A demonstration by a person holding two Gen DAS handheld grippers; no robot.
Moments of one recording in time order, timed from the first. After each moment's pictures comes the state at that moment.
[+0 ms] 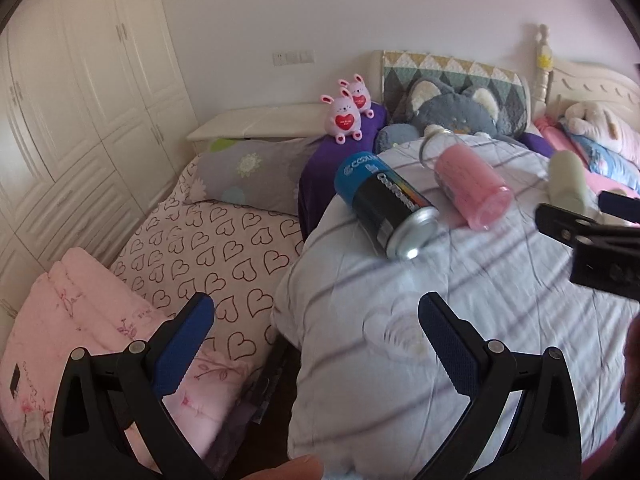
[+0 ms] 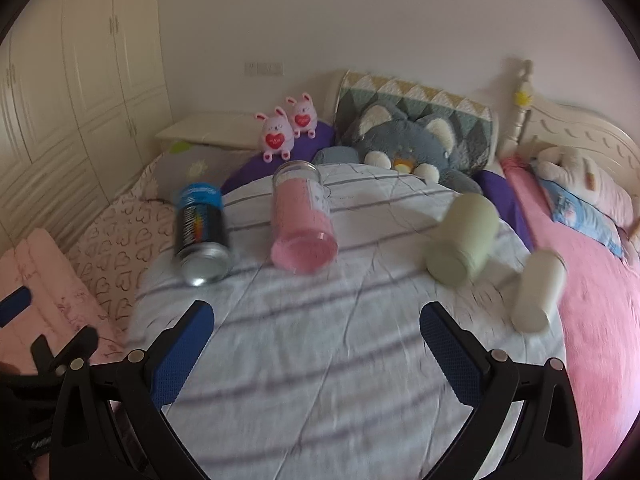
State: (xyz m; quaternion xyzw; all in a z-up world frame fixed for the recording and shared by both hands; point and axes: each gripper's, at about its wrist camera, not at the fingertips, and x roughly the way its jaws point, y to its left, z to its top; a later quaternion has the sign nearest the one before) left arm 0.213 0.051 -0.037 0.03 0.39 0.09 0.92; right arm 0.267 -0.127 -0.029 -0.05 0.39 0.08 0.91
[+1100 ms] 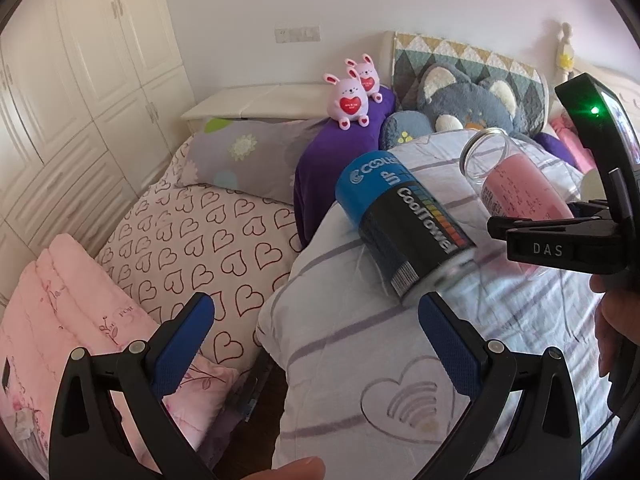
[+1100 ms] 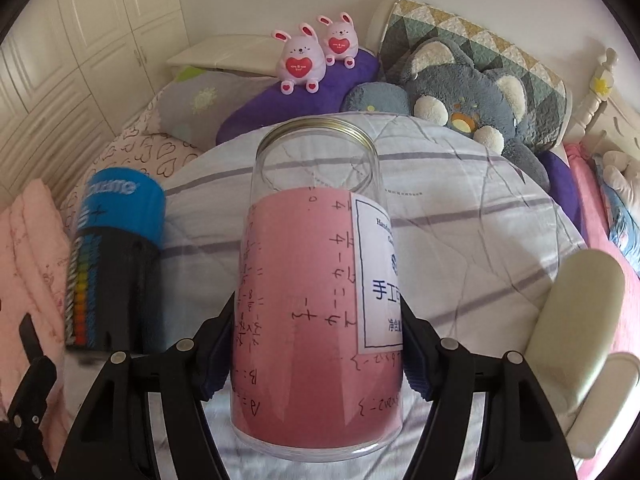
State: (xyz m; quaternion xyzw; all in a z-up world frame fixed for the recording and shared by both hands) left arm 0.275 0.059 -0.061 0.01 0.42 0.09 0.90; right arm 0.388 -0.093 -0.090 -0.09 0.50 0.13 0.85
